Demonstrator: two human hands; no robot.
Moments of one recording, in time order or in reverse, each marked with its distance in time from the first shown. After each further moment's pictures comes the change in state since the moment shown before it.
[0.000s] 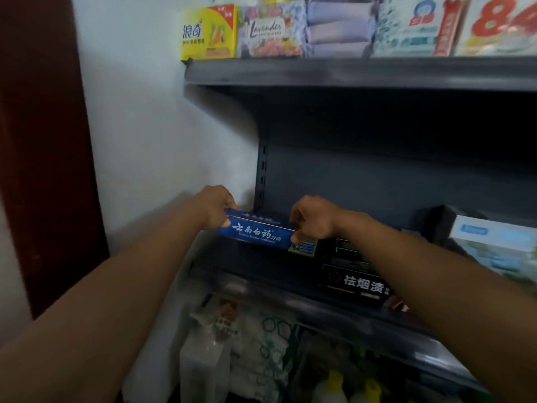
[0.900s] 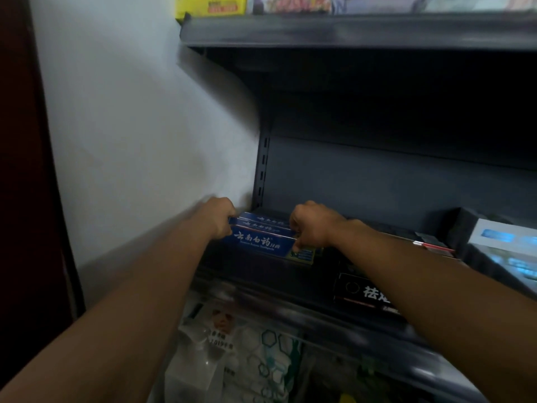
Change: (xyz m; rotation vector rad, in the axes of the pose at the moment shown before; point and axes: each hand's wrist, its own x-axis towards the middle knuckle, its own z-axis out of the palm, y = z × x) left_hand 0.050 -0.023 0.062 0.093 0.011 -0.048; right_hand 0.043 0.003 0.038 -0.253 0.009 0.024
